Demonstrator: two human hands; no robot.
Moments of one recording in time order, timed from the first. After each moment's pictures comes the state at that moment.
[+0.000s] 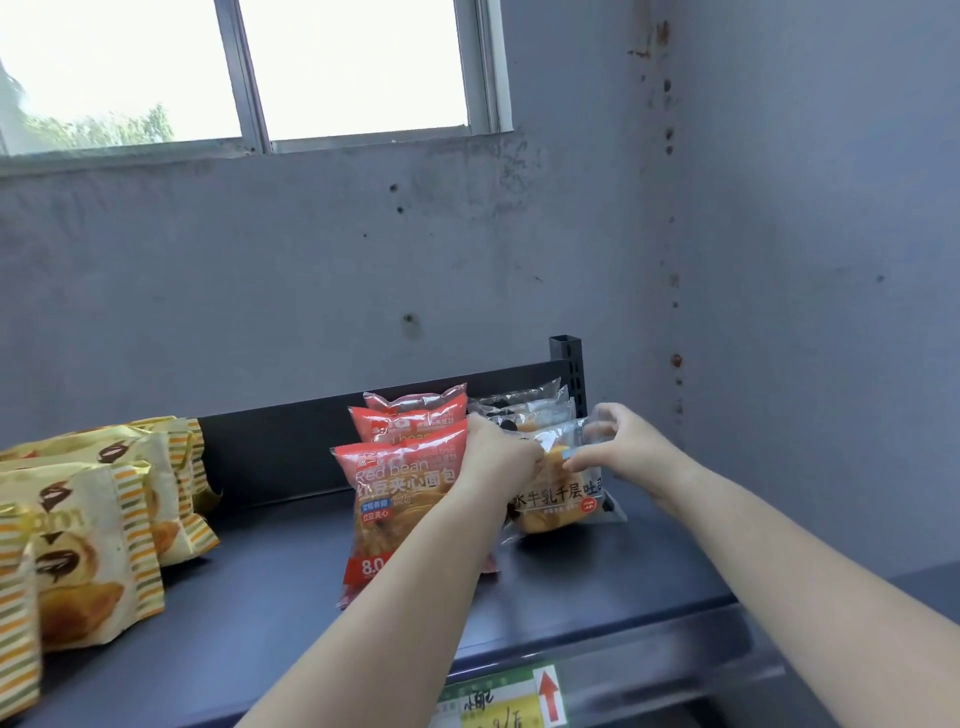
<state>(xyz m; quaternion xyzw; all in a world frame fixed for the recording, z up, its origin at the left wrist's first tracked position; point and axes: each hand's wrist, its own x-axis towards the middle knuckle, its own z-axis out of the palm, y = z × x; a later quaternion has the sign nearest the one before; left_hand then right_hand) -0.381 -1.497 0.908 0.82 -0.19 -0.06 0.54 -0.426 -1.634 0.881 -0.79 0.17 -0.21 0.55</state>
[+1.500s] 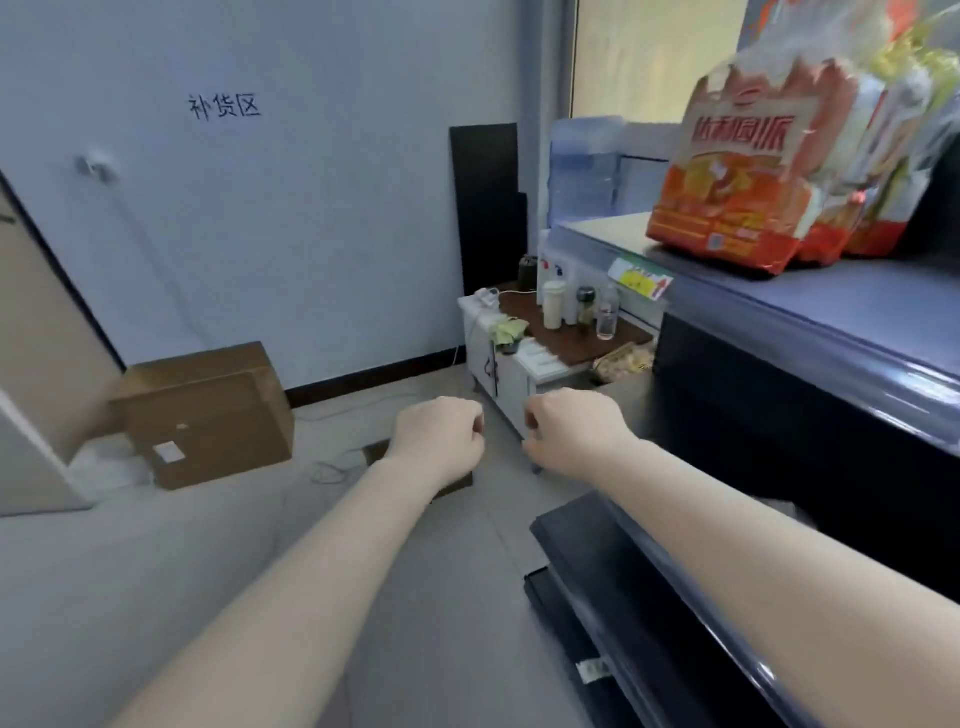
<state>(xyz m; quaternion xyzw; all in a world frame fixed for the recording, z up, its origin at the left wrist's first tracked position) -0.496 -0.749 0.739 0.95 0.29 0.08 0.03 -0.386 -0.857 0.750 -0.84 -0.54 -0.02 0.05</state>
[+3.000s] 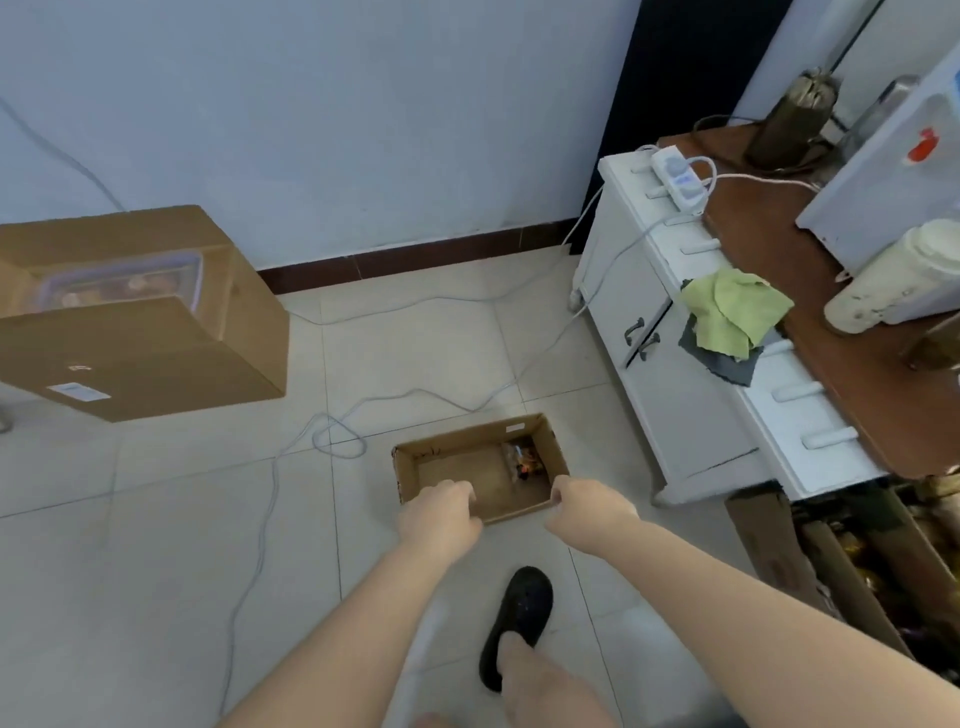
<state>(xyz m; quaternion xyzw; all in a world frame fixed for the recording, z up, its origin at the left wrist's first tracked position) -0.188 -0.007 0.400 0.82 0.45 -0.22 0.28 -0.038 -0.095 0.407 -0.81 -0.40 0.41 -0.07</state>
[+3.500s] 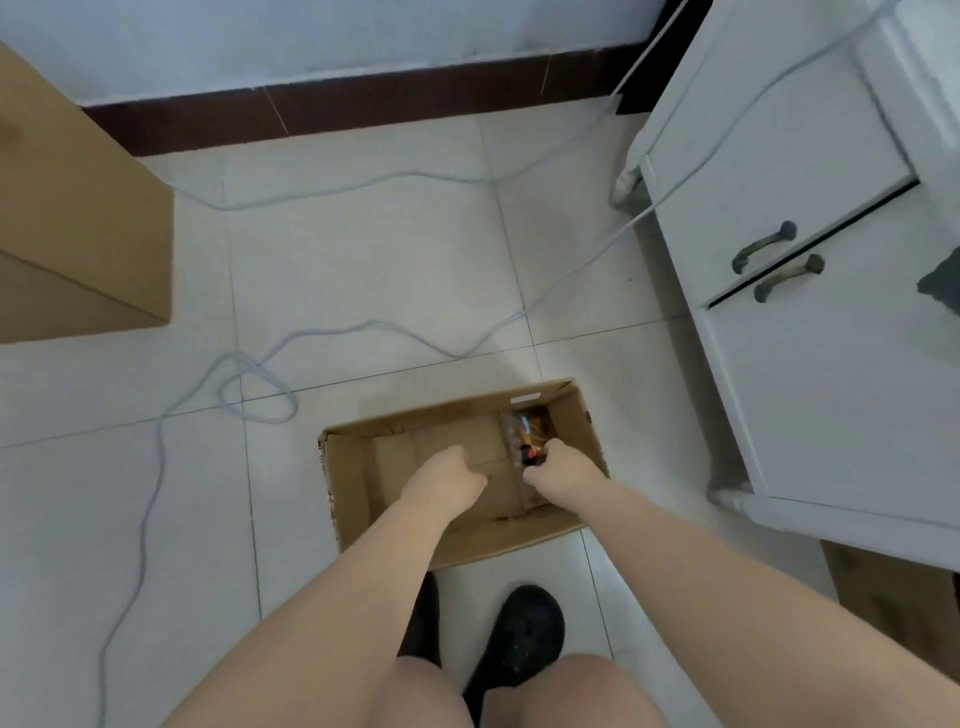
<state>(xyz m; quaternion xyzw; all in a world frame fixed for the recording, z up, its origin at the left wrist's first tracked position) -0.073 0.127 0.055 0.67 0.51 -0.28 0.46 0.057 0.058 0.051 -0.81 -0.24 0.53 -0.03</state>
